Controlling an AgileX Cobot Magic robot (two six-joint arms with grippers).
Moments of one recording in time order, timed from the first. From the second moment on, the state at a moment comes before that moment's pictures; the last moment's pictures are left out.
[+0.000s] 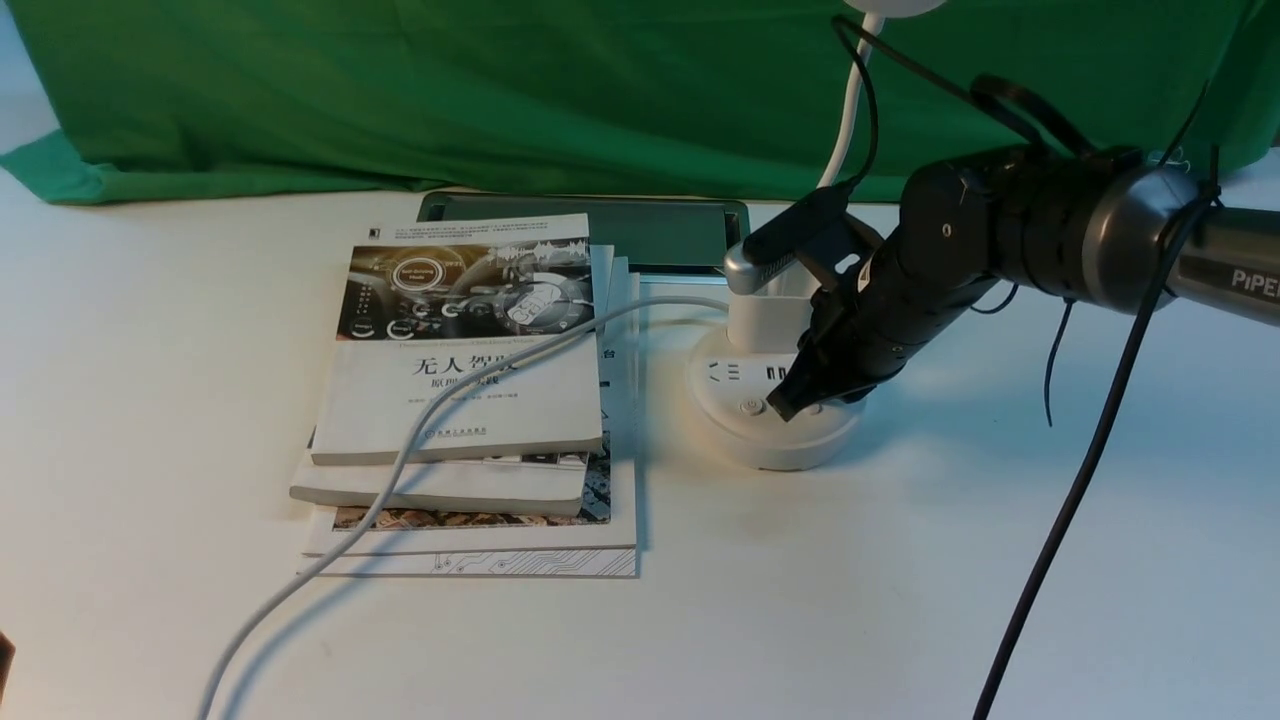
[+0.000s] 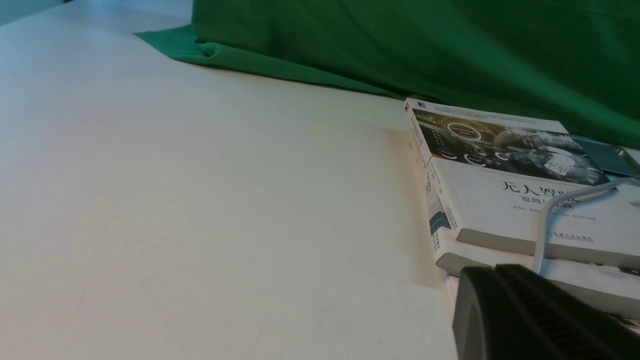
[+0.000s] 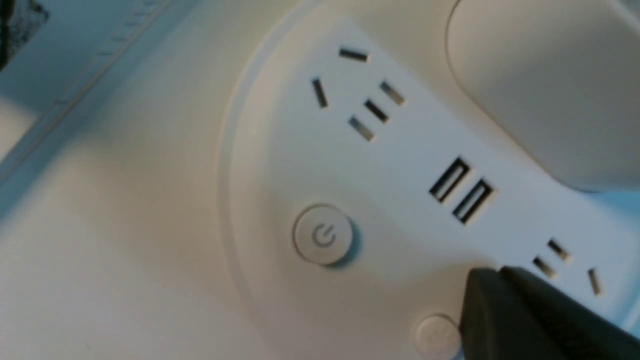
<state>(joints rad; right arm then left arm) 0.45 2.08 -1.53 0.08 0.65 -0.37 0.03 0.00 0.01 -0.05 0.21 -0.14</state>
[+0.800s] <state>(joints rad) 0.46 2.02 -1.52 0.09 0.69 -0.37 0.03 0.00 0.01 -0.05 0.21 -0.14</state>
